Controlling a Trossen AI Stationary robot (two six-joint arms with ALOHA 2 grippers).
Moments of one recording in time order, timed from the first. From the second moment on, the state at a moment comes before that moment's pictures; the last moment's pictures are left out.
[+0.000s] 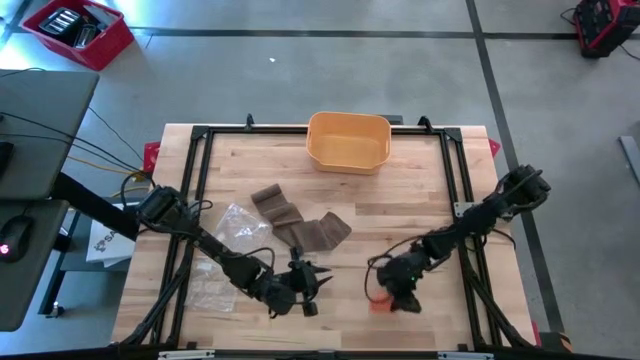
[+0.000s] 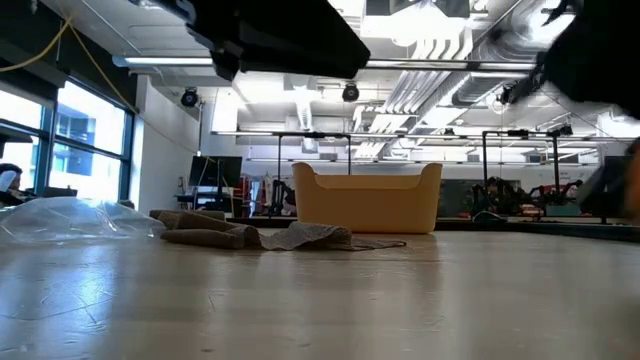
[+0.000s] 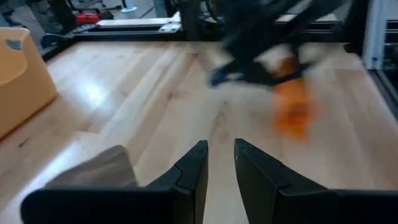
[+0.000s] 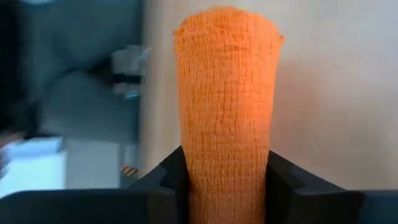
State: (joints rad) left arm -0.60 1.89 1.10 0.26 -0.82 -0.32; right arm 0.51 1.58 0.60 0.11 -0.41 0.72
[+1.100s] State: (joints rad) left arm -0.54 1.89 1.10 0.29 -0.85 -0.38; right arm 0.36 1.59 0.74 -0.34 -0.12 0.37
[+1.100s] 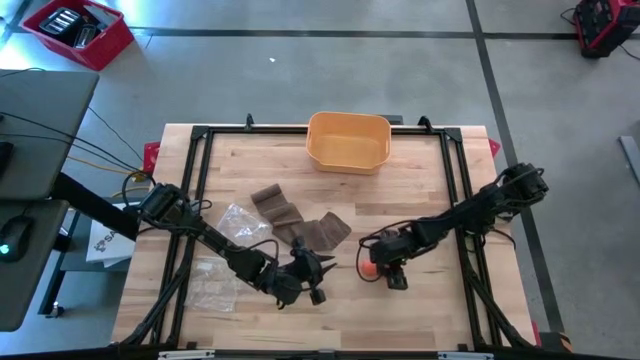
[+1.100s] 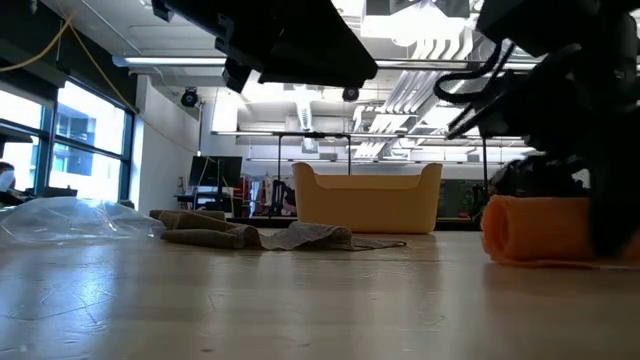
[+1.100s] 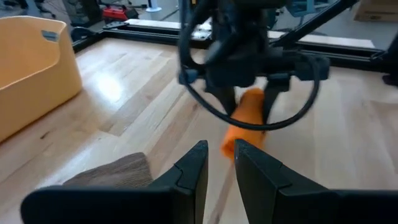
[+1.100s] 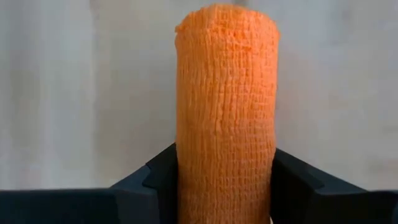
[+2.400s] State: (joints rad) left arm -0.46 1.89 1.10 0.28 -0.41 -0.38; right arm 0.25 1.58 0.95 -0.68 -0.08 0.22
